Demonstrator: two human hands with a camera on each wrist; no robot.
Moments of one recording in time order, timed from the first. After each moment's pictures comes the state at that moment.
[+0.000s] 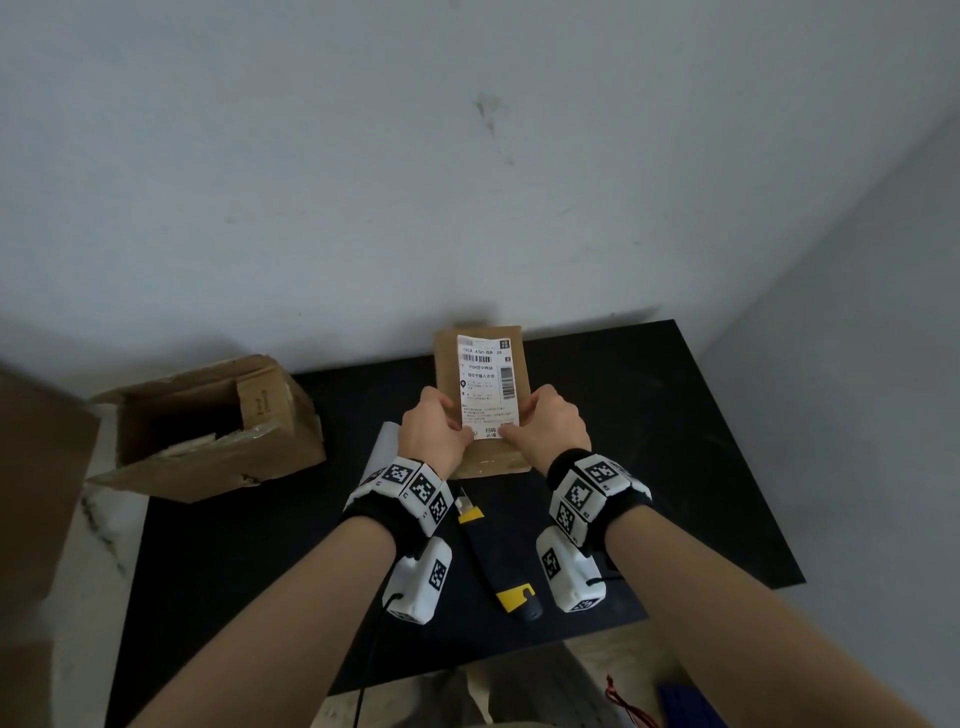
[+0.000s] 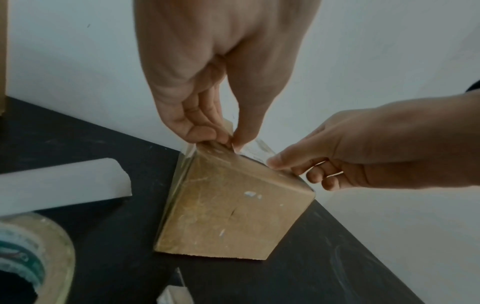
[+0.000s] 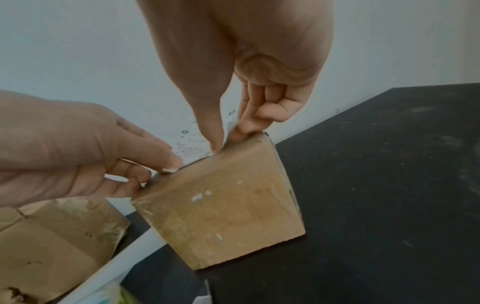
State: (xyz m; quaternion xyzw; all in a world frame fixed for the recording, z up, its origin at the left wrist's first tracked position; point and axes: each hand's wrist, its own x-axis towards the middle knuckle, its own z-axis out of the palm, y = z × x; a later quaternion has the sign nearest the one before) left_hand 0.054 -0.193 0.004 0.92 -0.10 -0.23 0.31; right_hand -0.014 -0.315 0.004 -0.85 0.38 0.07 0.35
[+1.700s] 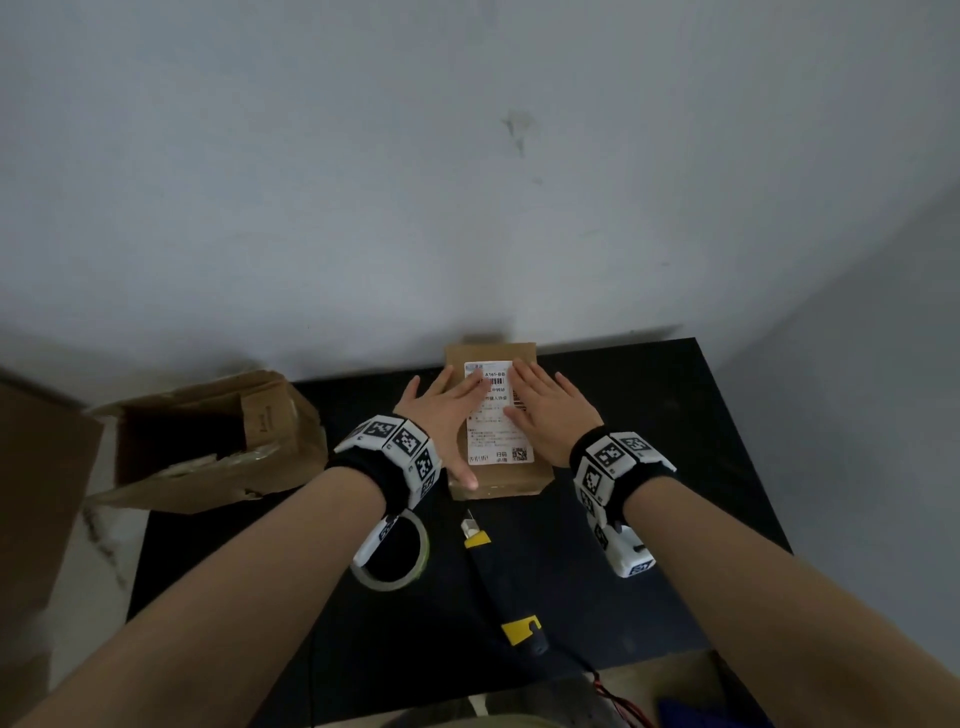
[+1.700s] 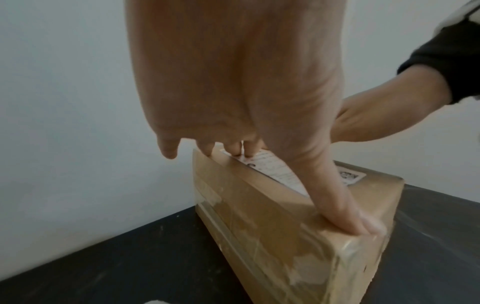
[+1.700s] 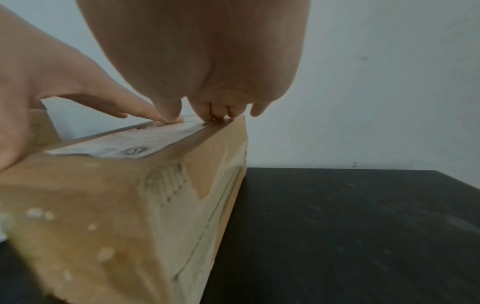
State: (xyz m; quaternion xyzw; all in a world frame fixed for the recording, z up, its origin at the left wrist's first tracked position) left_hand 0.124 -0.199 0.009 0.84 -0.43 -0.33 -0.06; right_hand 0.030 -0.356 -0.002 -0.97 0.08 0.20 0.13
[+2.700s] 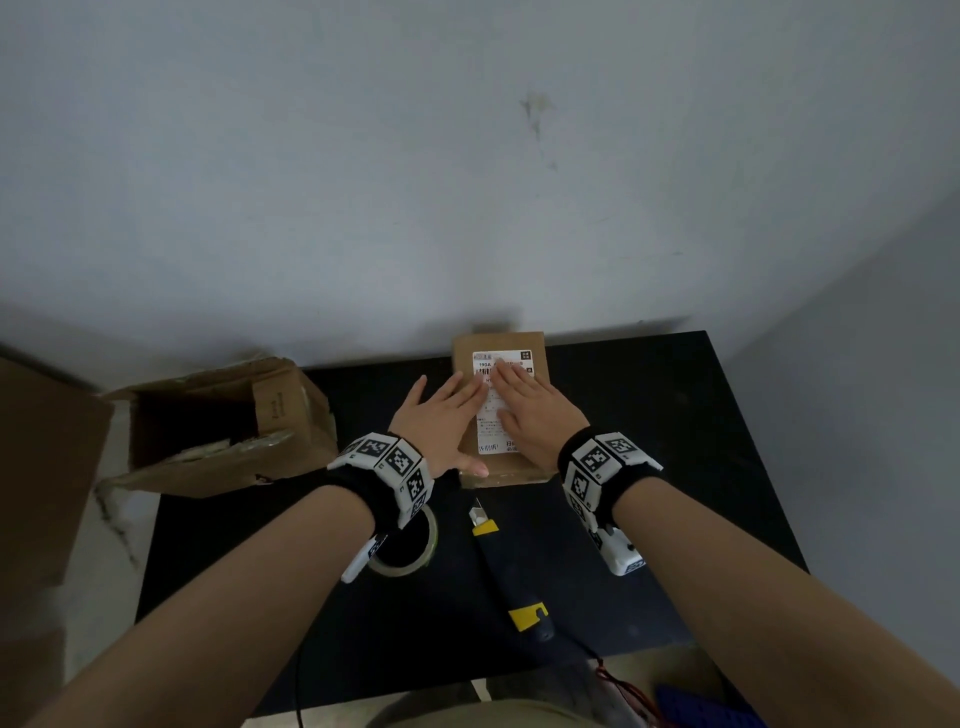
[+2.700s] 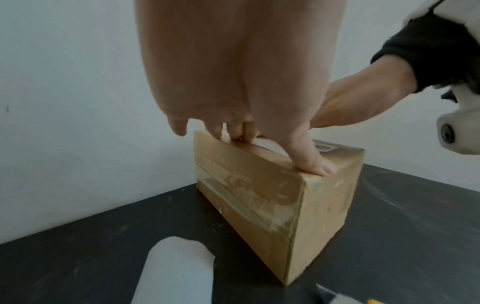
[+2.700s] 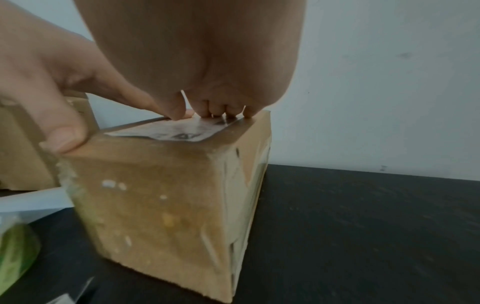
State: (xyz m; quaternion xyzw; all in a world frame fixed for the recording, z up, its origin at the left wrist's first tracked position) left_hand 0.104 -0.178 0.006 0.85 -0.45 -0.27 -0.05; right_hand 0.031 -0.330 -0.007 -0.97 0.03 0.19 0.15
